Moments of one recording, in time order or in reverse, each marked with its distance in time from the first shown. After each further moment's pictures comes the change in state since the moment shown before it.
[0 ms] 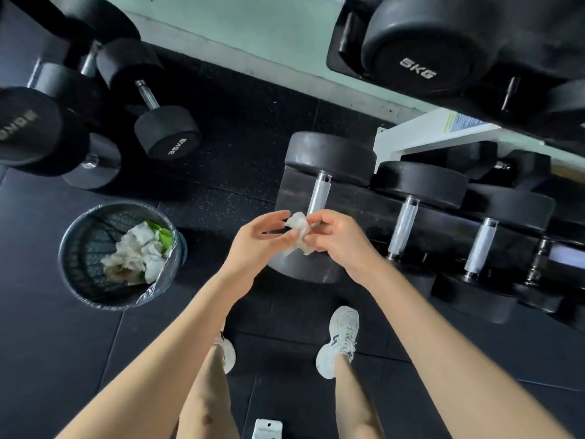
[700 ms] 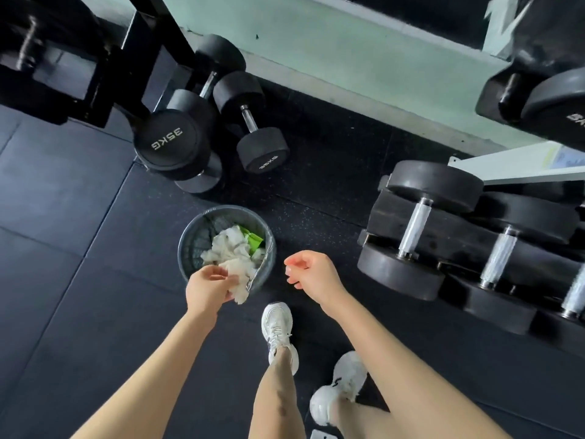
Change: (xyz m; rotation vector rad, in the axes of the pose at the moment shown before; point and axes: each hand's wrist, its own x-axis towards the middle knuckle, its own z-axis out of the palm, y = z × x) left_hand -0.078 -0.078 -0.251 0.006 0.606 -0.300; right_hand 0.004 -0.023 0.240 -0.121 -0.056 0.086
